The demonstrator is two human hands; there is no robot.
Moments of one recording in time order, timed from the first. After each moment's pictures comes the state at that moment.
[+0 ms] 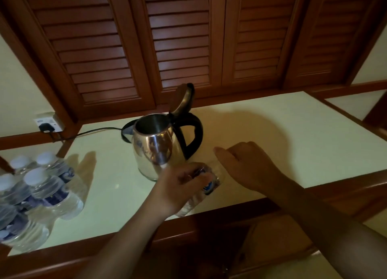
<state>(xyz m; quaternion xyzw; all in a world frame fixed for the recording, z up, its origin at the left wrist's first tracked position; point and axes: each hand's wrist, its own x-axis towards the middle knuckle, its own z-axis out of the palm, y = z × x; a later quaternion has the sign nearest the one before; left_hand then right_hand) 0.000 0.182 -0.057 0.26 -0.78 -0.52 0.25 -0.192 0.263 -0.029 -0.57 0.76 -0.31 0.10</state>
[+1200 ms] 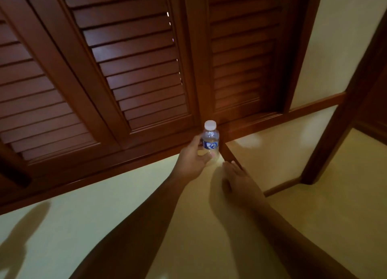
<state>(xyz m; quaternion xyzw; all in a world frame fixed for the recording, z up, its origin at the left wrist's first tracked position) -0.678 0.085 -0.090 0.29 -0.84 -0.39 0.21 -0.769 0.246 -0.145 -0.52 0.82 -0.23 0.06</state>
